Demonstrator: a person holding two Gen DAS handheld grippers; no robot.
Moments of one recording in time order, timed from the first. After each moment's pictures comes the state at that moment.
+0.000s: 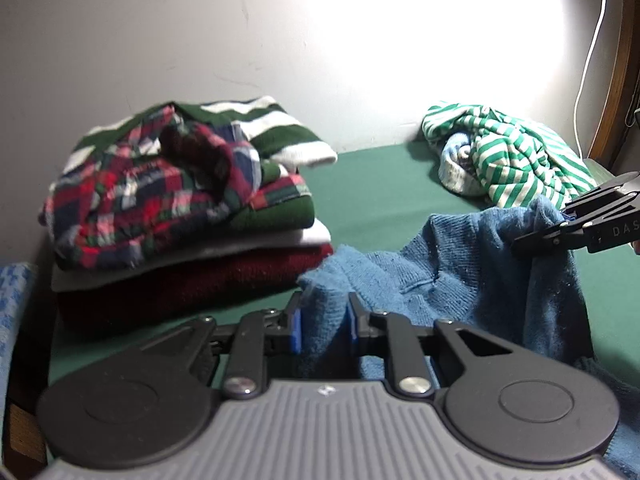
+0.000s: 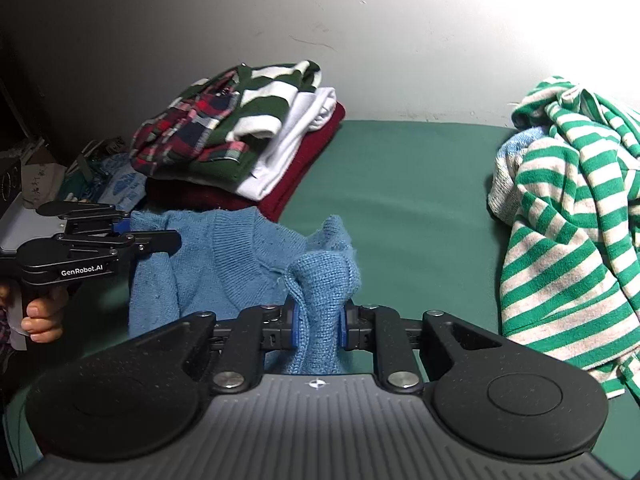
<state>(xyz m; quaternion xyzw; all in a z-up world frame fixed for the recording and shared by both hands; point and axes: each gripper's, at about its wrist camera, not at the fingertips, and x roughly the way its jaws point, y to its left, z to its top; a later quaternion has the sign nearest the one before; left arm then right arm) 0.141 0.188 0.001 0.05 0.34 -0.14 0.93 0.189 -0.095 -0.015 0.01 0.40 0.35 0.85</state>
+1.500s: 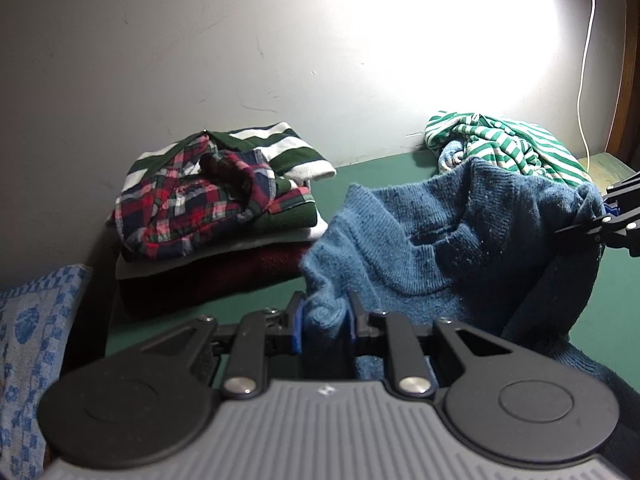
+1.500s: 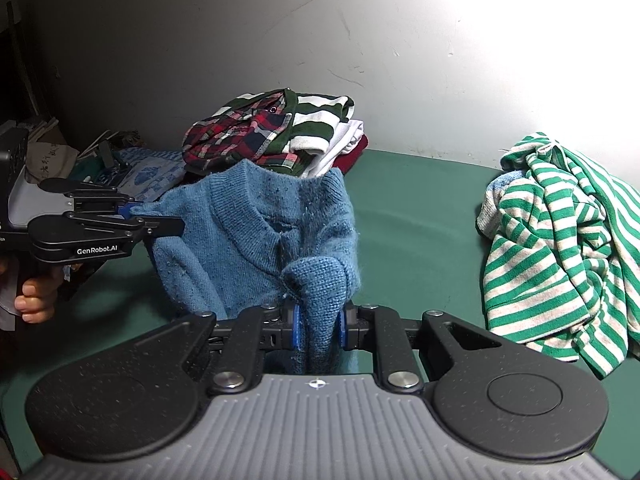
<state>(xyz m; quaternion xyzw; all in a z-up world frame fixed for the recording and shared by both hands) 0.073 0.173 0.038 0.08 0.33 -0.08 0.94 0.106 -0.098 0.028 -0.03 0.35 0.34 0.87</state>
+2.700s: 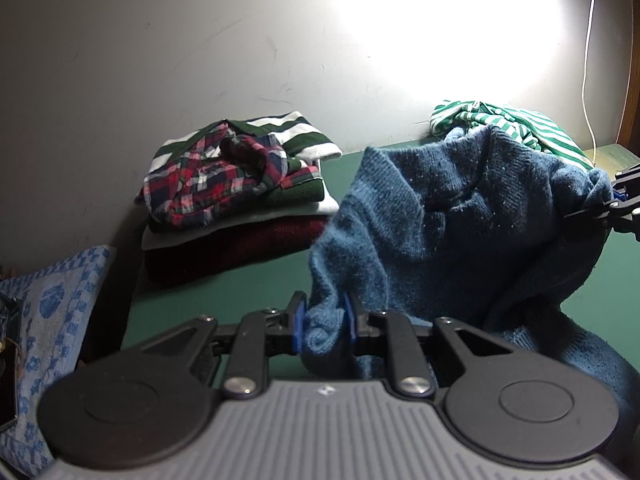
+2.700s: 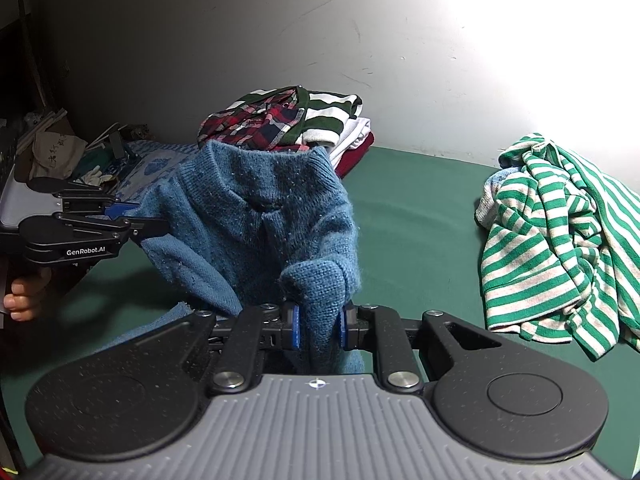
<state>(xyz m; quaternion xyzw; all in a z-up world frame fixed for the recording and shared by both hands) 0.033 0.171 0.038 0.09 0.33 -0.06 0.94 0.076 -0.103 0.030 -0.04 0.34 0.34 0.88</state>
